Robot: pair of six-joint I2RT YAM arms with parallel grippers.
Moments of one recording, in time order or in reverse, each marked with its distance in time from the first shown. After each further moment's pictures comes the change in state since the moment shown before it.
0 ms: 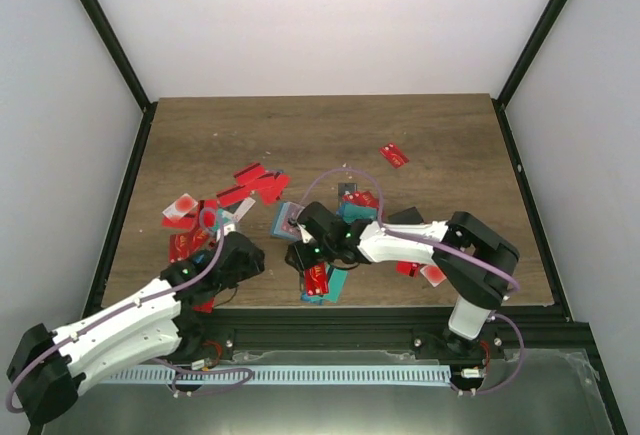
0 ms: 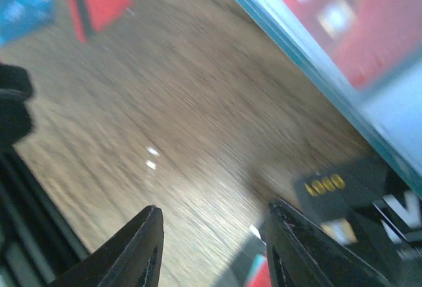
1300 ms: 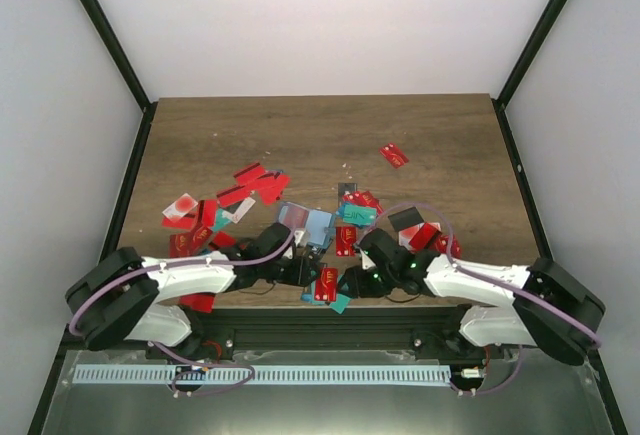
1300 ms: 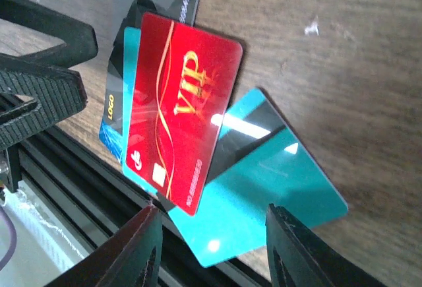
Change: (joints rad) left arm -0.068 0.564 0.048 0.568 0.549 0.307; right arm -0.111 -0.478 -0.525 -0.058 -0.133 0.274
